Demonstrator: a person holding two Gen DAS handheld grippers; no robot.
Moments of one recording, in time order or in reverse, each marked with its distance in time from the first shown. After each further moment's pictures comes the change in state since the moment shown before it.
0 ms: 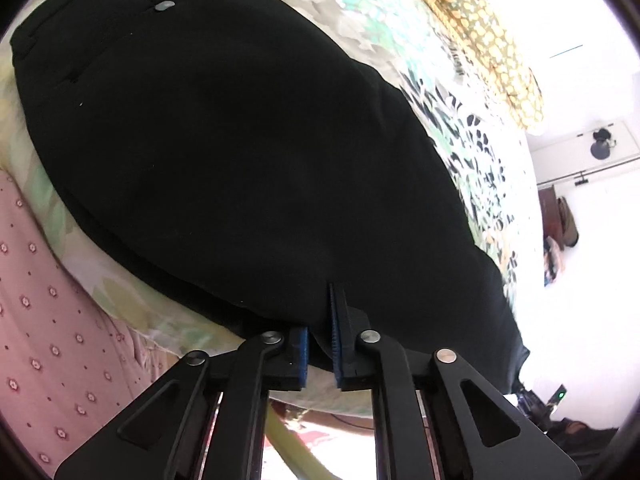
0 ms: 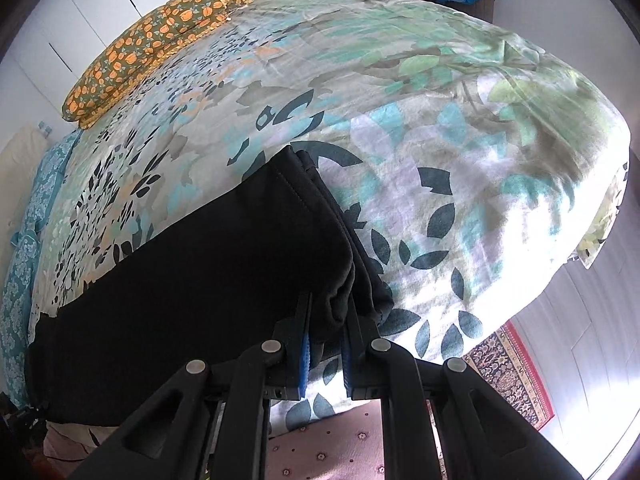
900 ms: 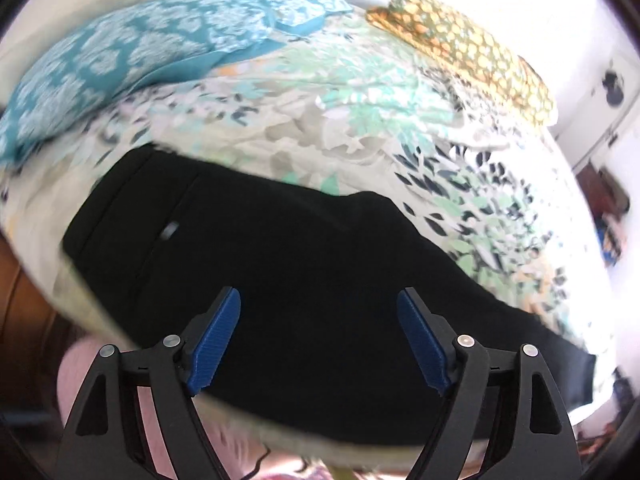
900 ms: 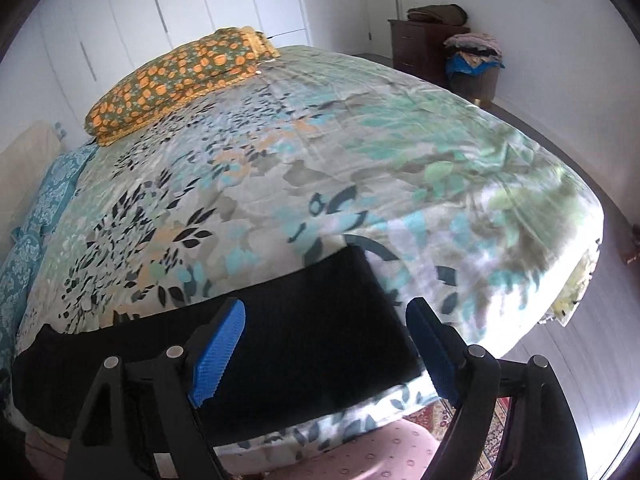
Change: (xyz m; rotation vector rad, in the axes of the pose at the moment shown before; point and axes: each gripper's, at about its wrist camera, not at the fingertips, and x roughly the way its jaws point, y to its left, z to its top) left arm -0.033 -0.080 0.052 0.275 -0.251 0.287; right arm -0.066 0.085 0.013 -0.139 -0.207 0.001
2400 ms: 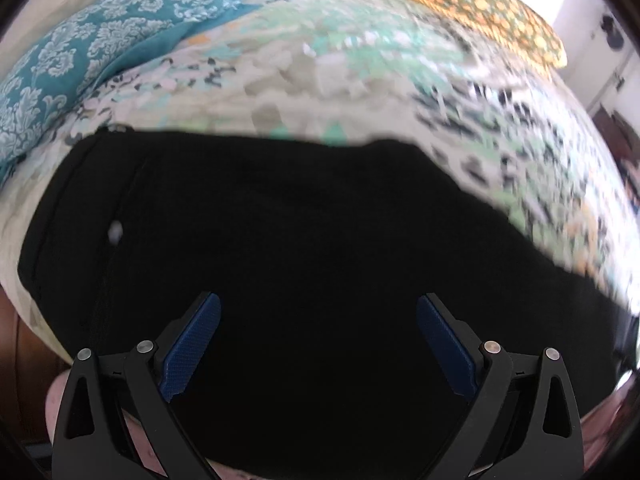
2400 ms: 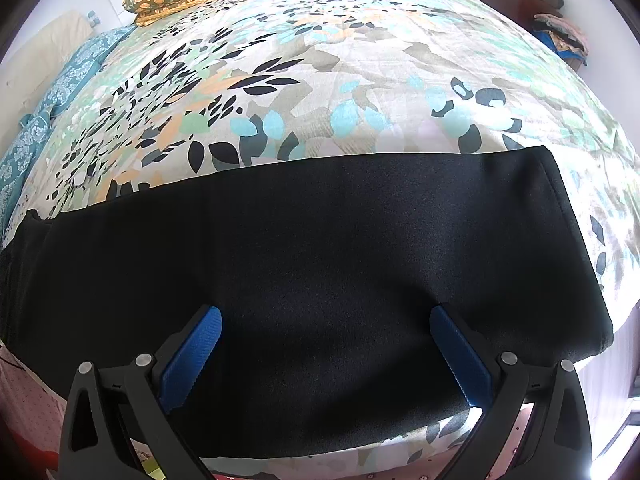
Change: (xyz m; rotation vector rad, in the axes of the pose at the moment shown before) left arm 0.065 0.007 -0.022 0.138 0.115 0.062; right arm 0.098 0.066 -0.061 -0.203 0.304 0.011
